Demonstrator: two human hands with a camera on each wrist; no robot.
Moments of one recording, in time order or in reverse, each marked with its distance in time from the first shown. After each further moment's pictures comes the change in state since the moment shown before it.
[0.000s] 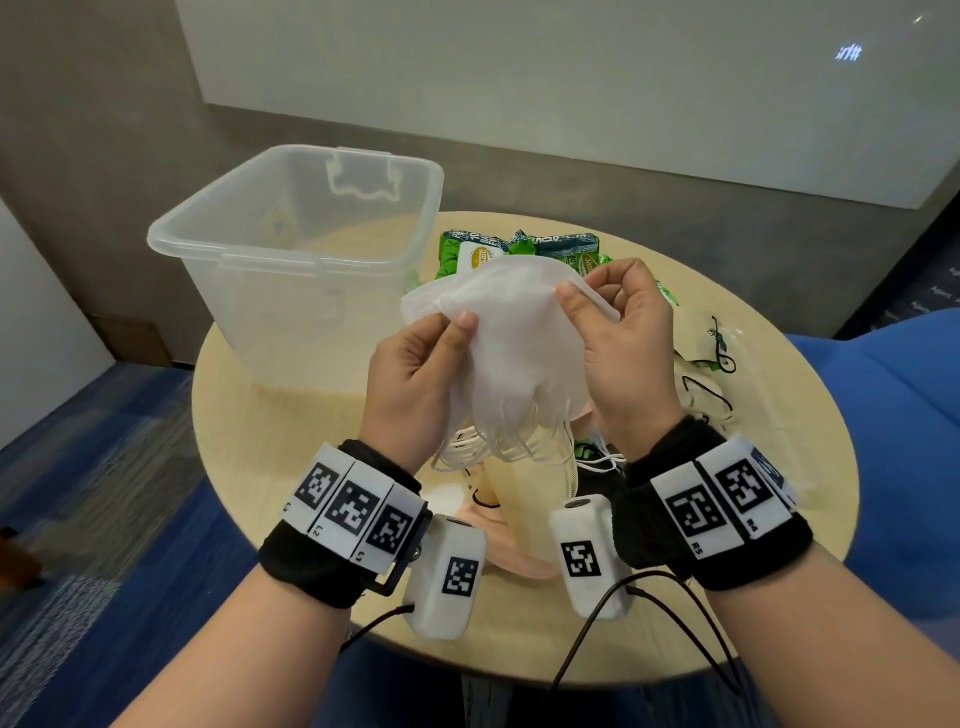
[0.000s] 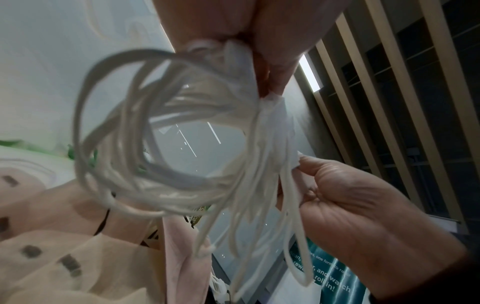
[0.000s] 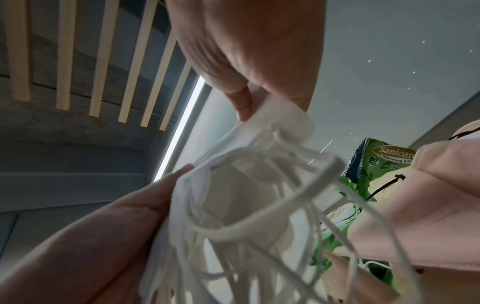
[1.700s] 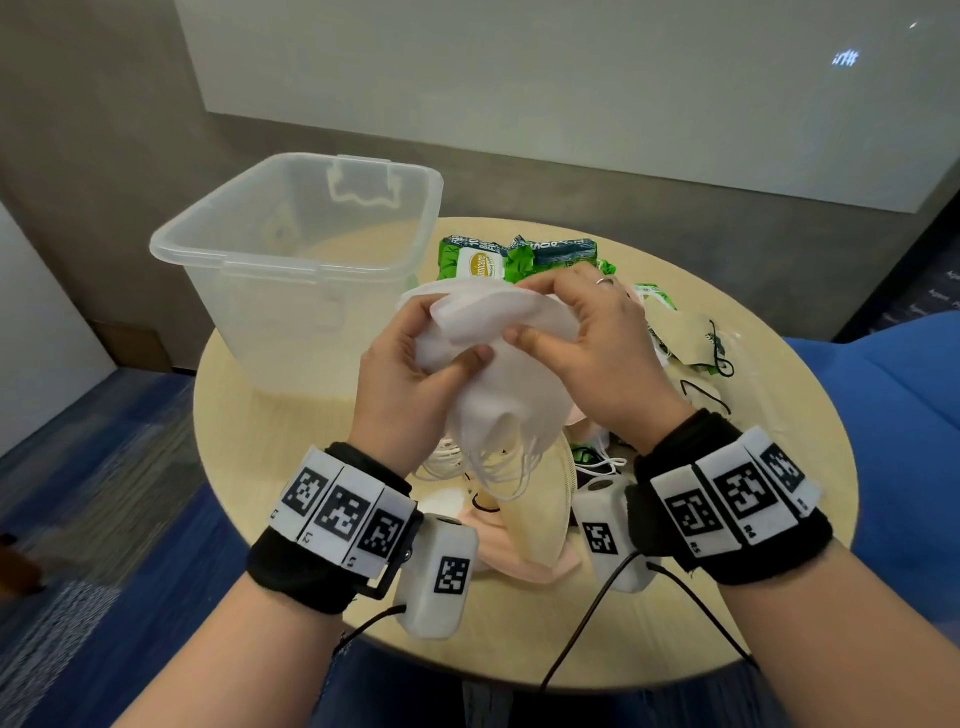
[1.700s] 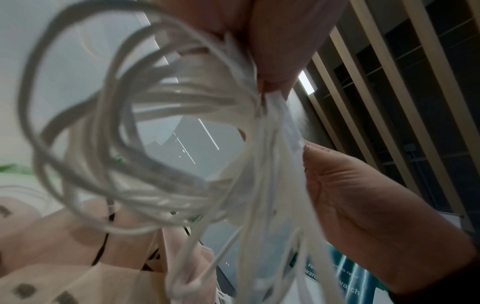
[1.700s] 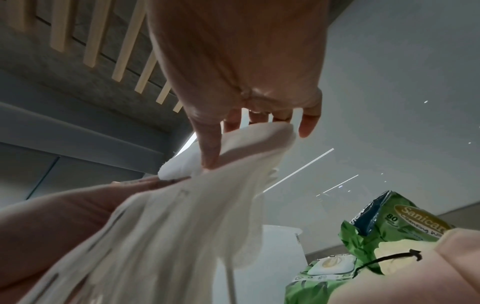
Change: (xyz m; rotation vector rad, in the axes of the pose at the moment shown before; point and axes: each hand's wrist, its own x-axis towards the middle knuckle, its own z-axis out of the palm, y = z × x) left_hand 0.002 0.005 -0.006 0.128 -0.015 0.082; right_hand 0.002 -0.013 -0.004 -0.553 -0.358 -0.247
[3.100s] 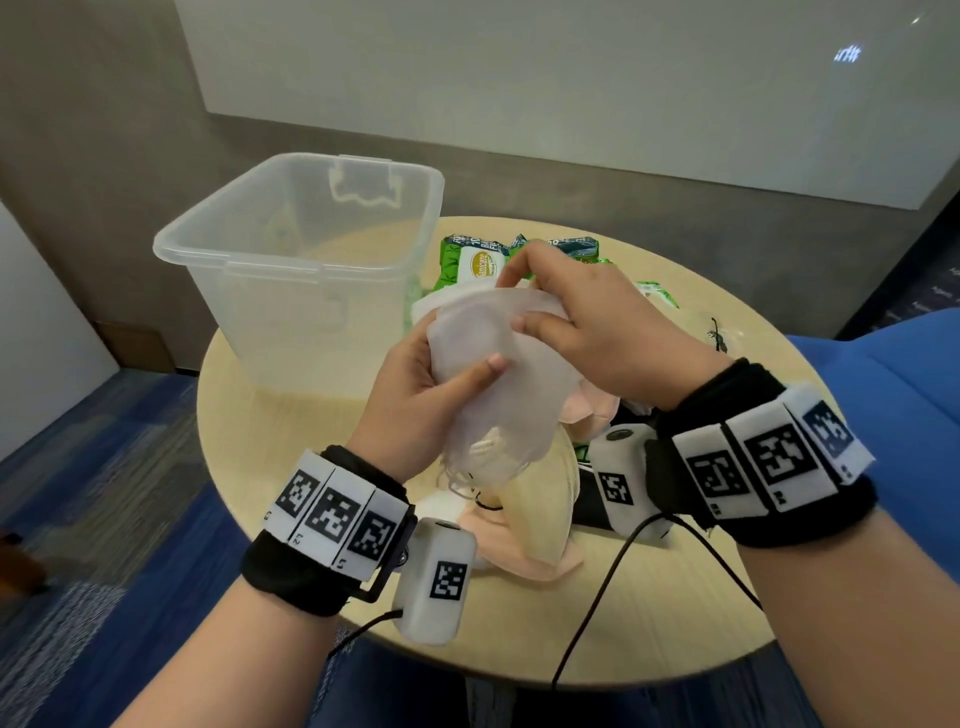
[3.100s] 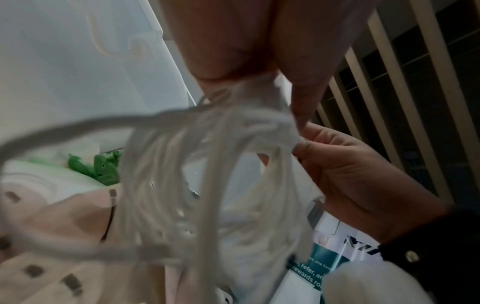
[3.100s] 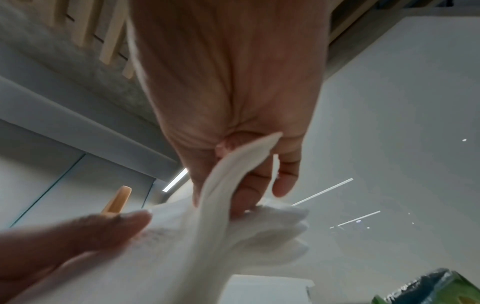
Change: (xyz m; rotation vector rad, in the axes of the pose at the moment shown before) left_hand -0.006 0.003 0.000 -0.232 -0.187 -0.104; right_hand 0.018 -0.023 -0.023 -0.193 -0.349 -0.113
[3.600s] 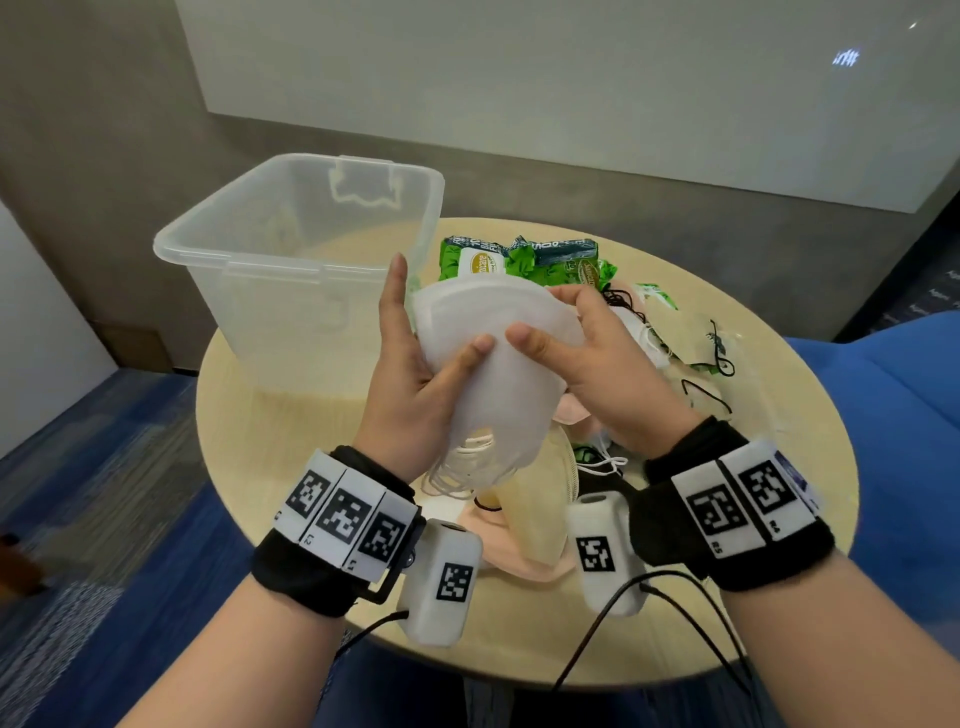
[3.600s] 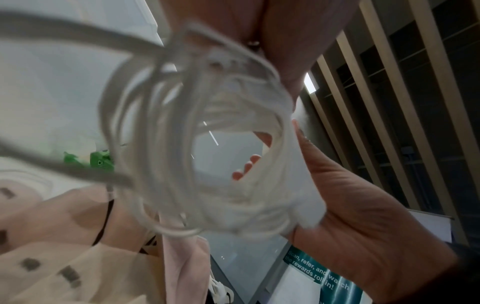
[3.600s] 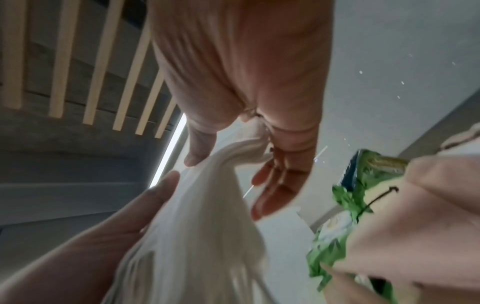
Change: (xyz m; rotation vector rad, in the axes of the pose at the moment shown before) left_hand 0.001 -0.004 0.002 -0.027 0.150 0.000; right_hand -0.017 0.017 0.037 0.850 0.178 0.361
